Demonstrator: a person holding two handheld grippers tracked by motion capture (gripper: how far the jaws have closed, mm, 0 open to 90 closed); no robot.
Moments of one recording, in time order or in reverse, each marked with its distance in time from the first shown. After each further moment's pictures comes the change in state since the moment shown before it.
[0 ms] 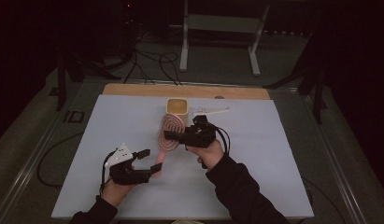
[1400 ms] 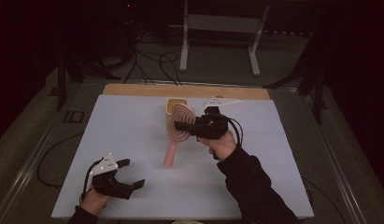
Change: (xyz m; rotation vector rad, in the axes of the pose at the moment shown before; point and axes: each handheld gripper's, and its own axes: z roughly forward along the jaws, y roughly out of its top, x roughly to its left) left arm 0.020 -0.036 -0.041 0.126 0.015 0.025; right arm -0.002 0.025 -0.032 -0.023 -0.037 -0.097
